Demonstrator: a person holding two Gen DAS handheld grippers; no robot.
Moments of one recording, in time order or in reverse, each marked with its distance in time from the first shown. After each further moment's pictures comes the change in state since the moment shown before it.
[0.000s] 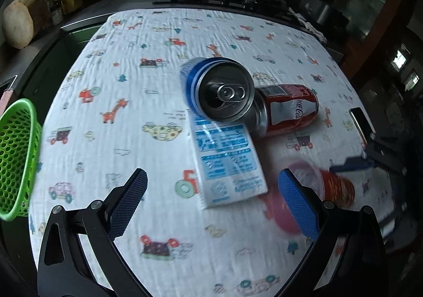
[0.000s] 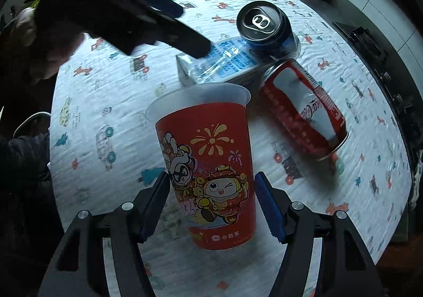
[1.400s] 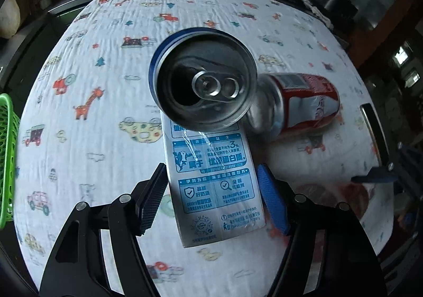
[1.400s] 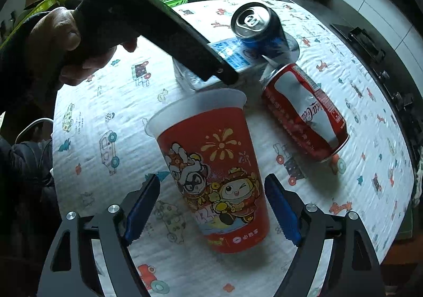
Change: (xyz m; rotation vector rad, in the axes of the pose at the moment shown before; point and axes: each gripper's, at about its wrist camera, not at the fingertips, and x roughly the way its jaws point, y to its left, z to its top) left arm 0.047 0.006 0.015 -0.016 0.123 -0.015; right arm -0.003 -0.004 0.001 0.023 -0.042 0.008
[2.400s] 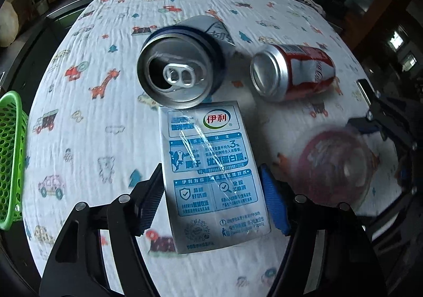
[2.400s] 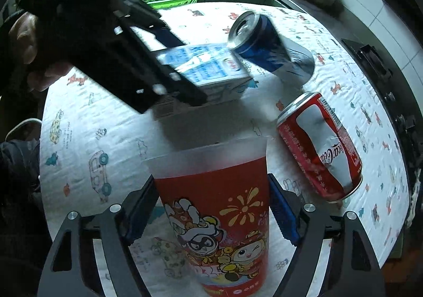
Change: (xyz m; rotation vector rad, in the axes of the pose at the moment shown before) left arm -0.018 0.016 -0.036 0.073 0.008 -0.004; right arm 0.027 0.014 0.029 -0.063 -0.007 -0.031
